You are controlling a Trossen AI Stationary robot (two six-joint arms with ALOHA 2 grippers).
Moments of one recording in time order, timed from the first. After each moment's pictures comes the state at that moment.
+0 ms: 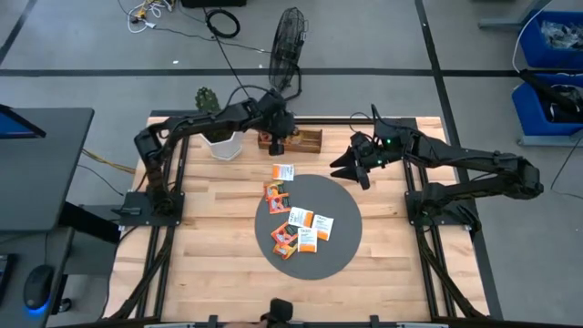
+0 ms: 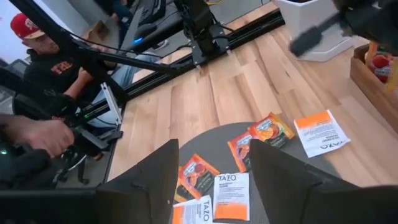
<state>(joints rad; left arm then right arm) 0.53 1.88 1.44 -0.37 0.10 0.64 -0.32 1.04 0.84 -0.23 -0.45 0.32</state>
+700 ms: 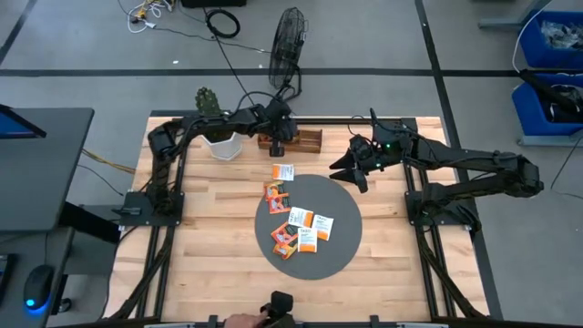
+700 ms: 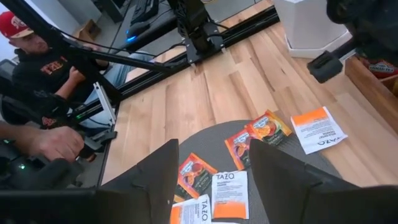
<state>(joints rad) 0.54 2.00 1.44 -0.33 -0.04 0.69 -0.27 1.04 0.84 -0.23 -0.37 0.35</state>
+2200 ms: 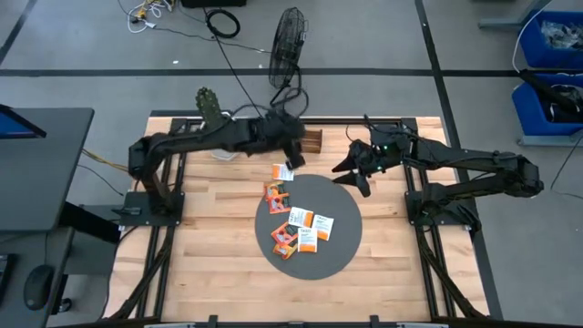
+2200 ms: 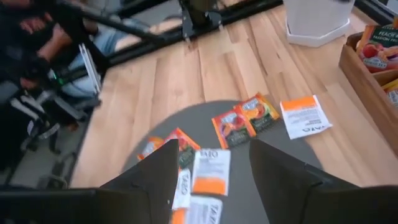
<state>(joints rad) 0.18 1.78 1.69 -0.66 -0.40 0.03 -0.26 1.04 0.84 -0.34 -0.37 0.17</state>
